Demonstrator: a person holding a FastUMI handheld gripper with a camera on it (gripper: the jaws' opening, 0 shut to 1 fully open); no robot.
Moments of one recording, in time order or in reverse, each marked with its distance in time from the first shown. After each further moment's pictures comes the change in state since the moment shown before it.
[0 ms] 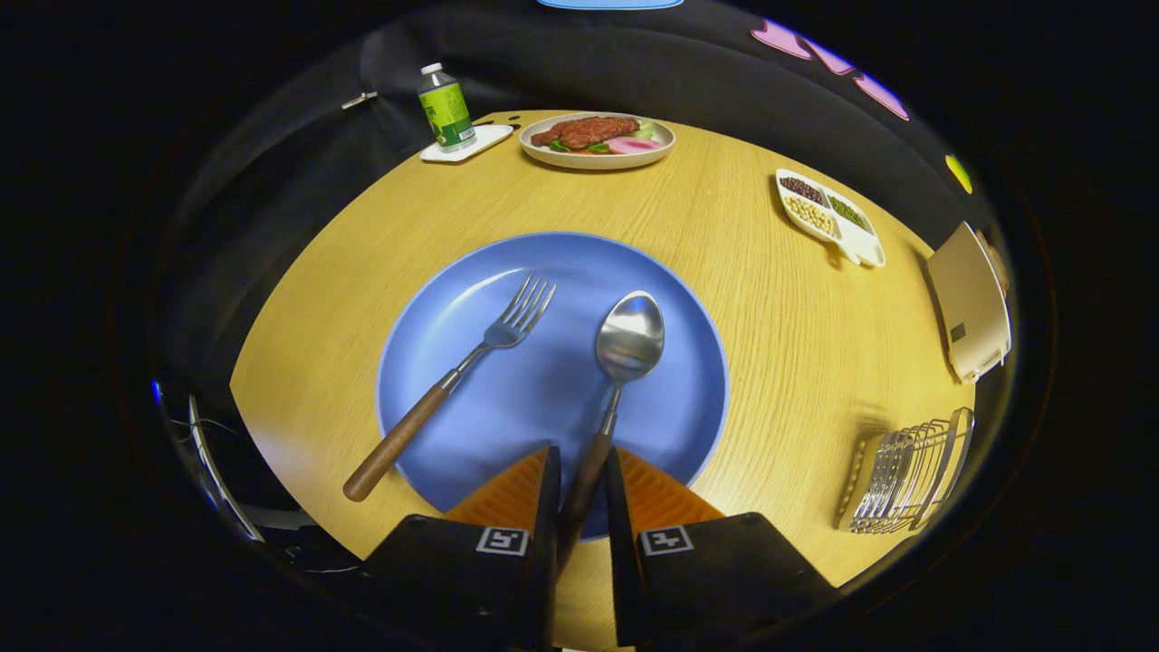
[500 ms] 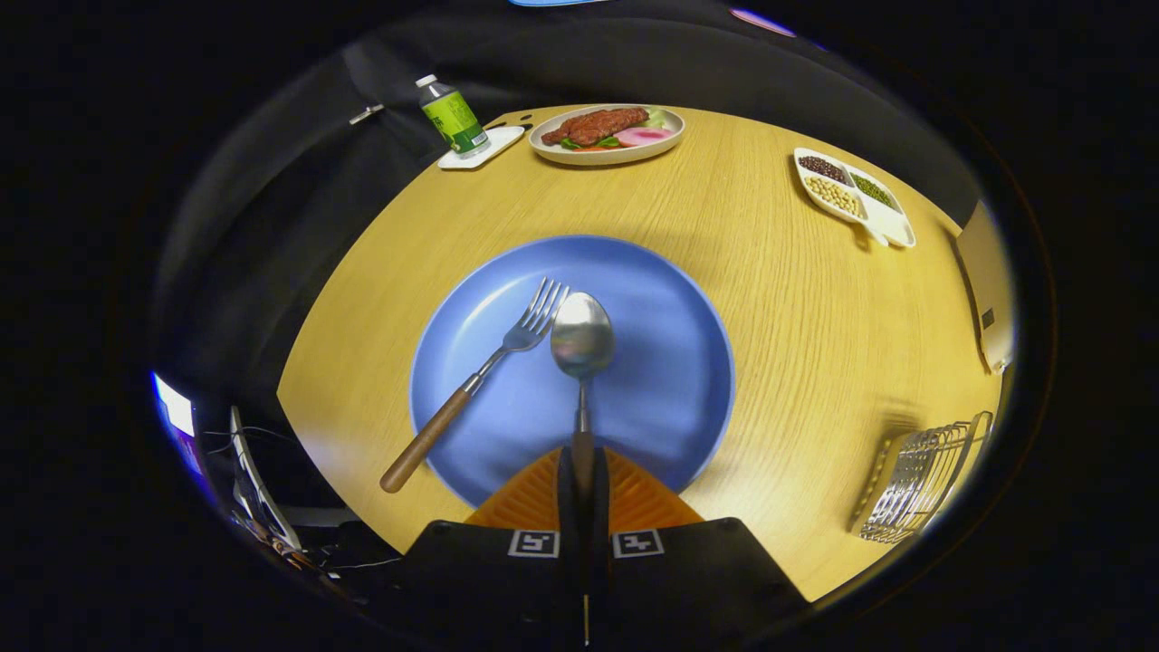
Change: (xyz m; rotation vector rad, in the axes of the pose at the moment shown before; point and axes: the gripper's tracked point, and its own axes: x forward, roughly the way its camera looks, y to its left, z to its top) arm -0.018 0.001 0.004 0.037 0.036 0.169
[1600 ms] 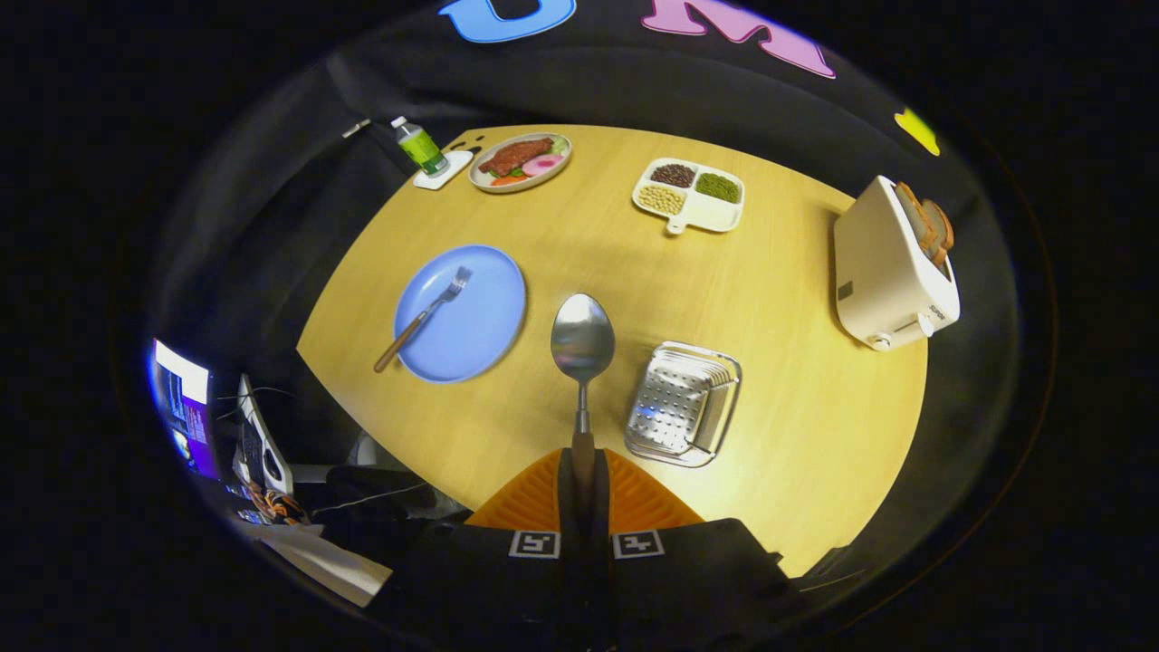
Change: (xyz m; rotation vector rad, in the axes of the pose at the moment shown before) arm -0.197 -0.151 -0.031 -0.006 0.101 -0.084
